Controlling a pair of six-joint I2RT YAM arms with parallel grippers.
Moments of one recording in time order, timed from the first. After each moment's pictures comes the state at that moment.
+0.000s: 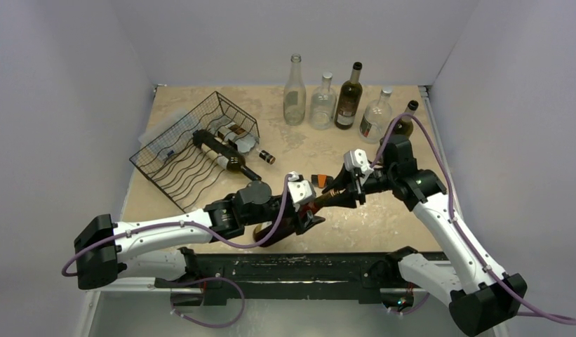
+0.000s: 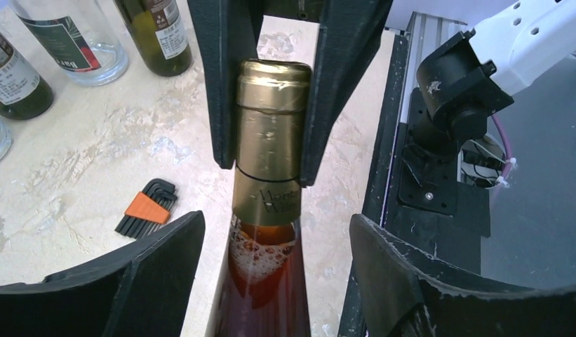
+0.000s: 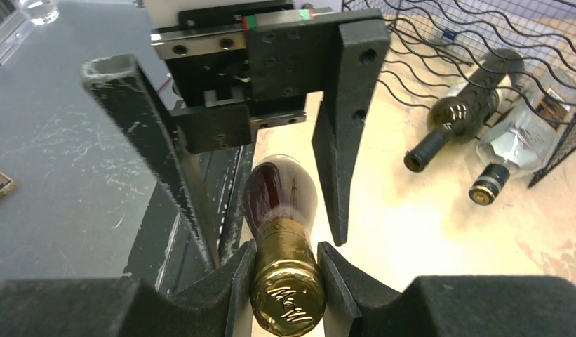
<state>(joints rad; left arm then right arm) -1.15 1.16 0.73 0.23 0.11 0.01 0.36 0.96 0.93 -0.68 -1.19 -0.69</state>
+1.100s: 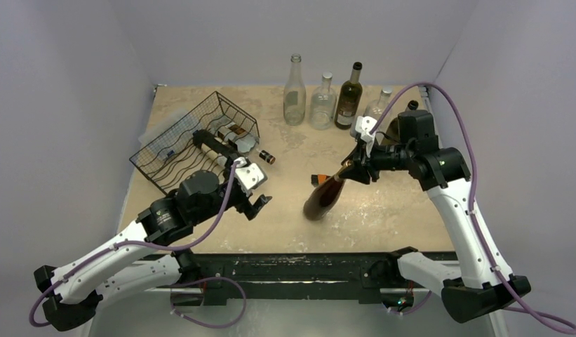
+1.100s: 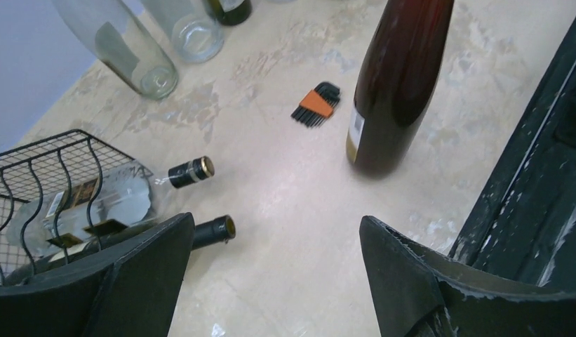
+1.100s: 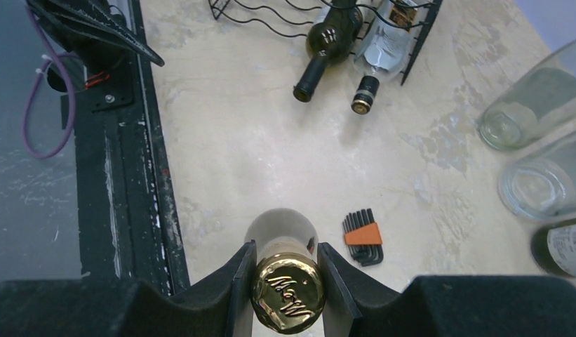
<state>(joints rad) -0.95 0.75 0.86 -0.40 -0.07 0.16 0.27 1.07 1.32 -0.98 -0.85 -0.61</state>
